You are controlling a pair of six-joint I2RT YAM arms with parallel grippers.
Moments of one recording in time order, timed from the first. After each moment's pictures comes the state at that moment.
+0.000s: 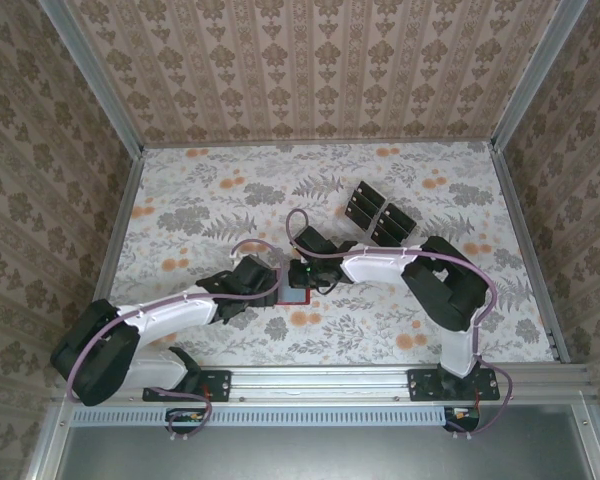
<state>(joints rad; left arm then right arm) -0.79 1.27 0.51 -0.30 -0.31 -0.61 0.82 1.91 1.12 -0.22 -0.15 0.79</state>
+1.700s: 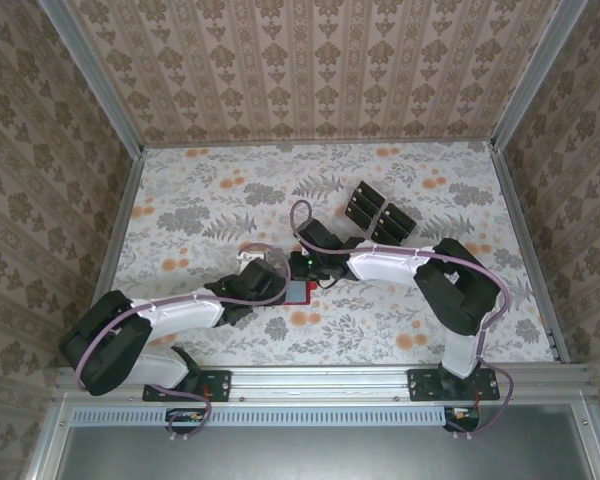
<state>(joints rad) -0.84 1.32 0.47 -0.12 -0.35 -0.62 0.80 1.83 1.12 -0.20 -0.16 0.78</state>
